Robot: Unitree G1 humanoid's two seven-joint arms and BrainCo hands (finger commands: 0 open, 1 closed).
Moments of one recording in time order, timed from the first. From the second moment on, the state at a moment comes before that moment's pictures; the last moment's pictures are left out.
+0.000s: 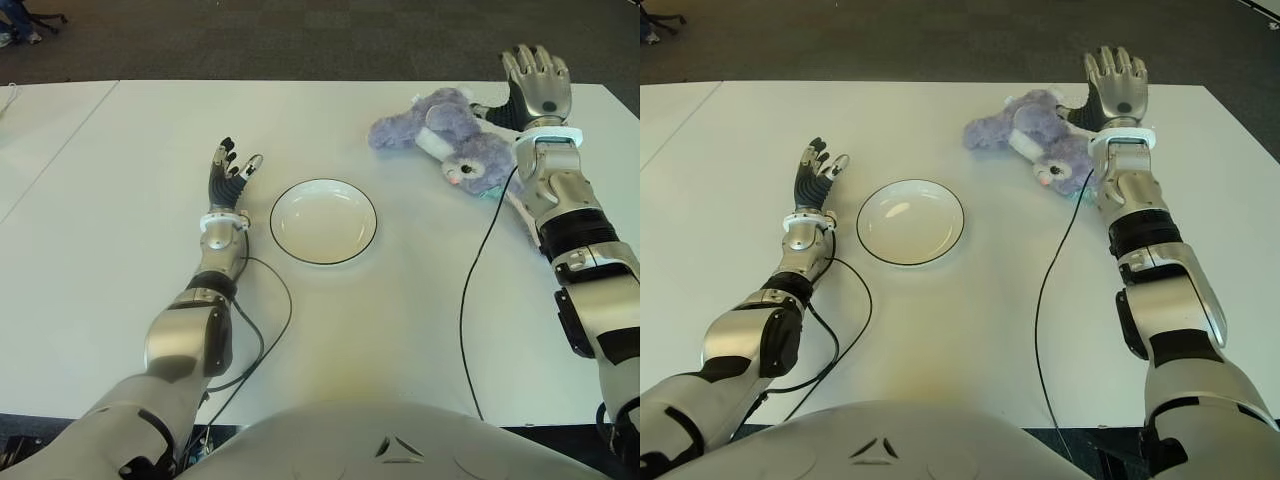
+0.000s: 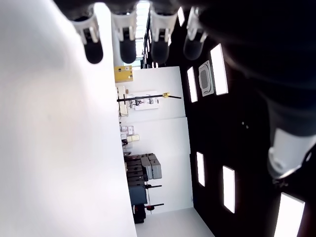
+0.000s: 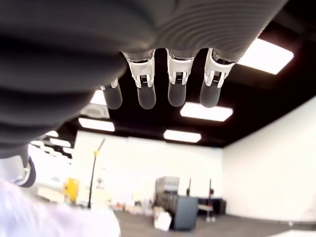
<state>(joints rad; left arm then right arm) -0.58 0.14 0.22 1.22 0.06 -0.61 0.11 -0.80 -0.61 0.31 0.78 -0.94 0.12 -0.28</state>
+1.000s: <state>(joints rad) -0.58 0.13 0.26 1.22 0.04 -0.61 0.09 -0.87 -0.46 0.30 1.19 -0.71 0.00 -0.49</state>
